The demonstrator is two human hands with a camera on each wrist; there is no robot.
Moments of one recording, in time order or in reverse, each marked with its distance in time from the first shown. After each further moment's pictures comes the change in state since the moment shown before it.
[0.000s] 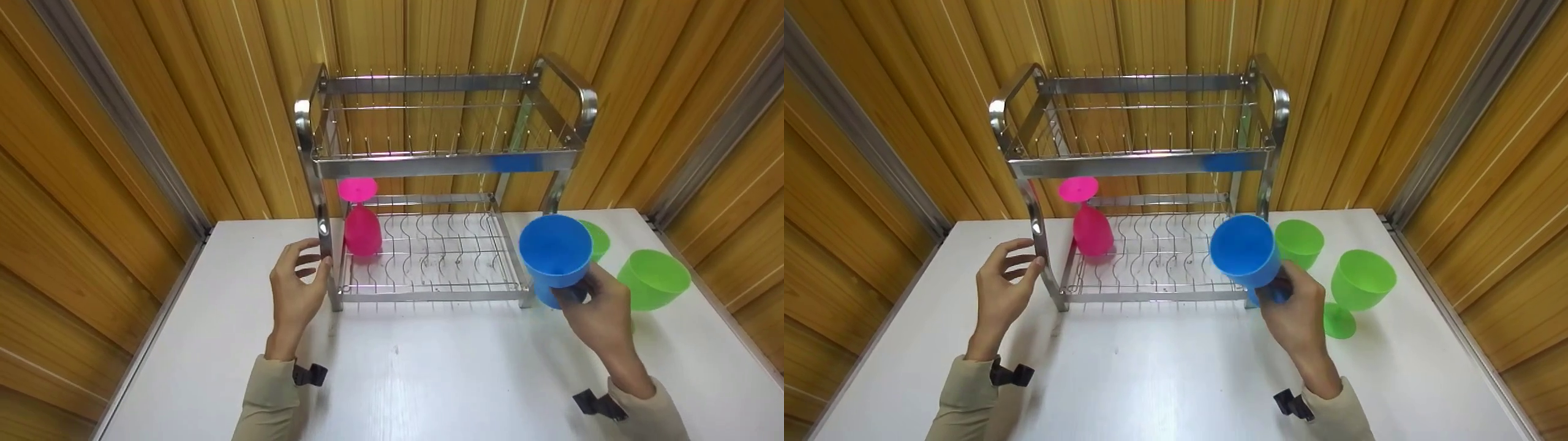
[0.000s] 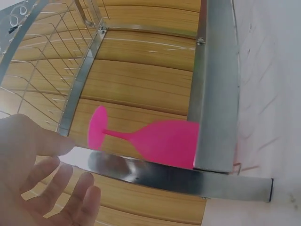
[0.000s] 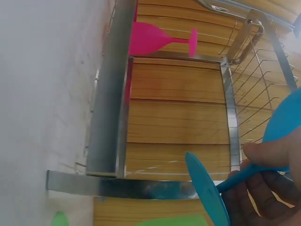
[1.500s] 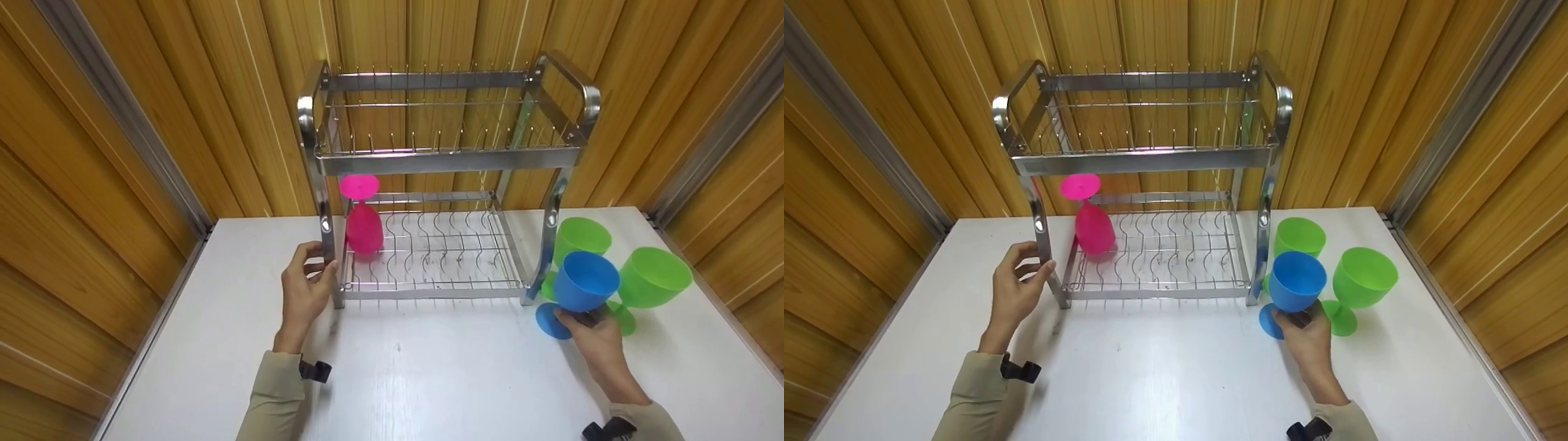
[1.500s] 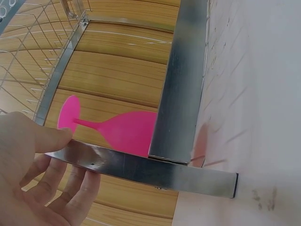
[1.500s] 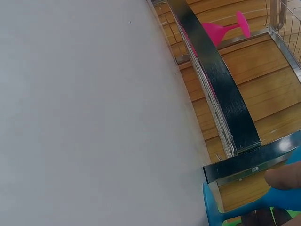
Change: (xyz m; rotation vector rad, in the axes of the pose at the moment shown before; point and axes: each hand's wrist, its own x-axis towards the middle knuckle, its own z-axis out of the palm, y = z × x) left_hand -0.005 -0.026 0.010 -0.116 -0.085 -0.128; right_hand -0.039 0.090 0.008 0.250 -0.241 0.686
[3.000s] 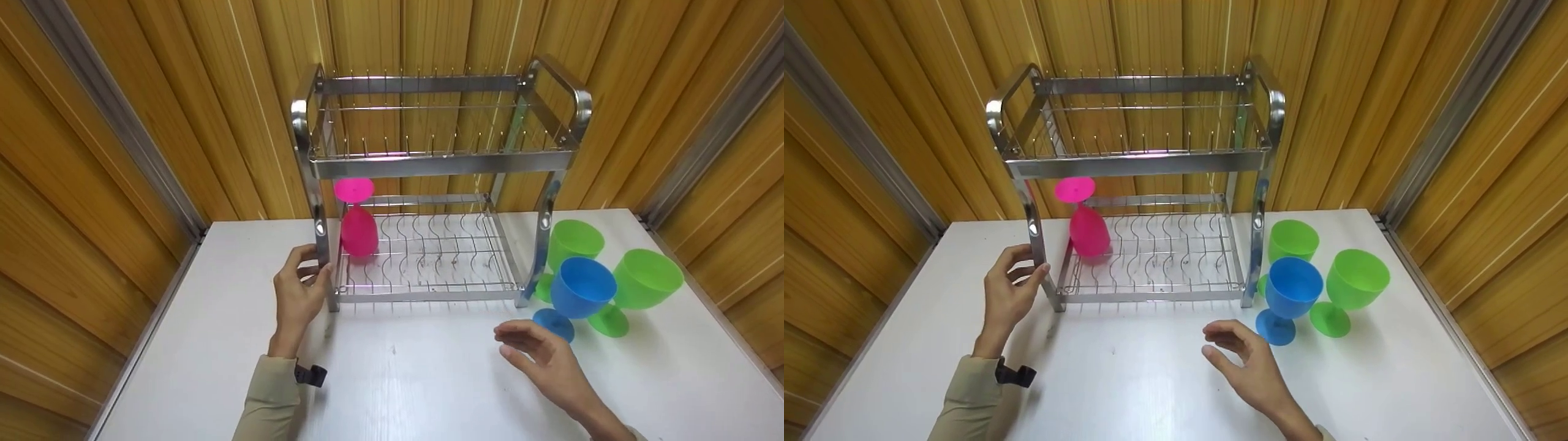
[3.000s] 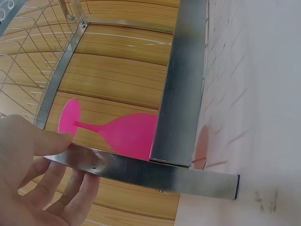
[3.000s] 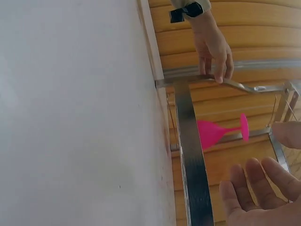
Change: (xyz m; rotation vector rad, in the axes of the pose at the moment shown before) left_hand 0.001 0.002 0.001 0.015 0.046 0.043; right_hand -0.077 -0.046 0.056 0.007 -0.296 -0.263
